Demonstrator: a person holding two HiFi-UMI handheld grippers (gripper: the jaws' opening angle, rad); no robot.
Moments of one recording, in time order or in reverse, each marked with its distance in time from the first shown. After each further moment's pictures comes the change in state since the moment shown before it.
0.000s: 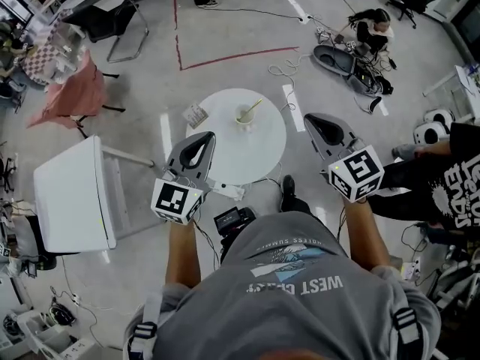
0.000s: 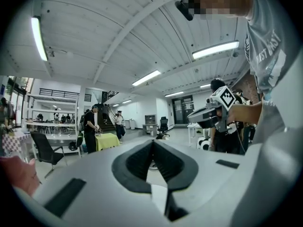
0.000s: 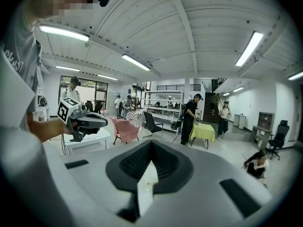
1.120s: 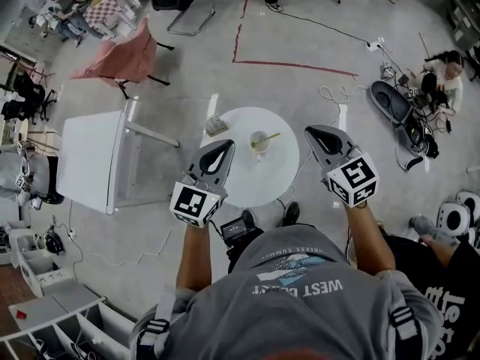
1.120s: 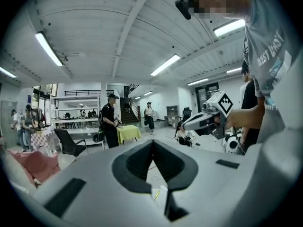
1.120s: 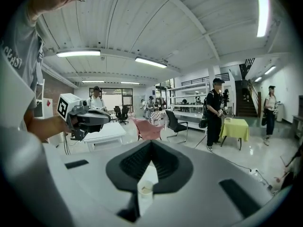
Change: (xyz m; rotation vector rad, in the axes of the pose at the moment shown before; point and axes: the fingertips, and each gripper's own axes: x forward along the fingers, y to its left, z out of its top) left arm 0.125 0.024 0.005 -0.042 0.132 0.305; right arm 0.123 -0.119 -0.016 0.007 0.005 0.406
